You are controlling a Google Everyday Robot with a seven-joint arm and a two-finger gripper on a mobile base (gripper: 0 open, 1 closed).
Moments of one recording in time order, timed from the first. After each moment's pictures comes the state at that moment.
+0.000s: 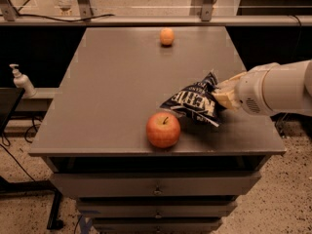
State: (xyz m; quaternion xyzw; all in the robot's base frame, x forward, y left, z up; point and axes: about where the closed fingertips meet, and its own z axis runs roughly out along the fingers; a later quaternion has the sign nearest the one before) arm 0.514 -0.162 0.889 -0.39 0.81 0.03 0.43
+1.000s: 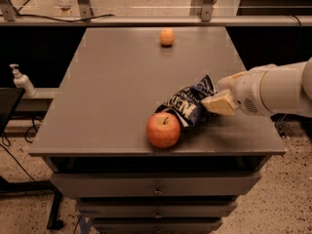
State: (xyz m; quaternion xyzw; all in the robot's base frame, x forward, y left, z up) arm 0.514 -0.158 0.886 -0.39 0.82 0.04 0.43
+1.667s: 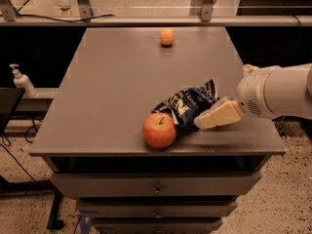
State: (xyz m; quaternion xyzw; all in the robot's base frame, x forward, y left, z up) arm 0.508 -0.162 0.887 -0.38 0.82 0.03 0.43
